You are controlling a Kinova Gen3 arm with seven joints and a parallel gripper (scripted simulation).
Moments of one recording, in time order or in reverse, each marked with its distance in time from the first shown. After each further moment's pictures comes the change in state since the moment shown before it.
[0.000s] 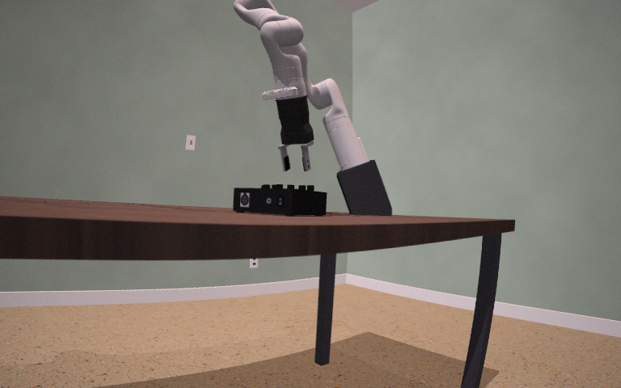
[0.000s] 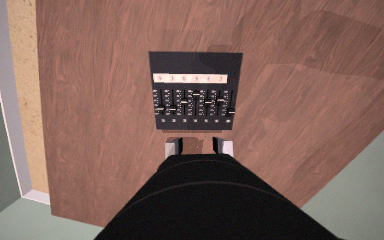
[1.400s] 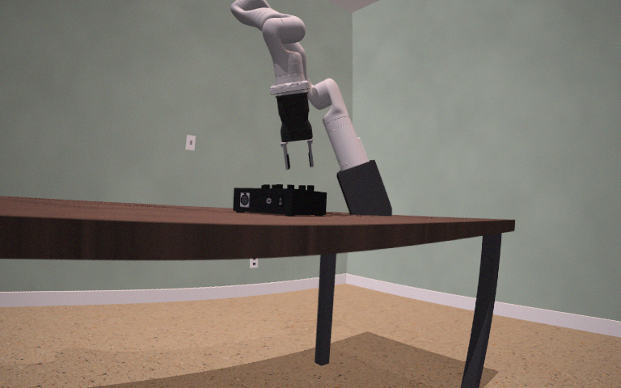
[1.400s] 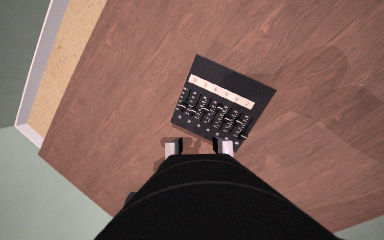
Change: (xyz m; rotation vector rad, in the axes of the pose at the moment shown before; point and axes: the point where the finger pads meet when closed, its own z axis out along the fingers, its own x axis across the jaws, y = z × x) arm -0.014 -0.008 -0.010 0.055 0.006 -0.421
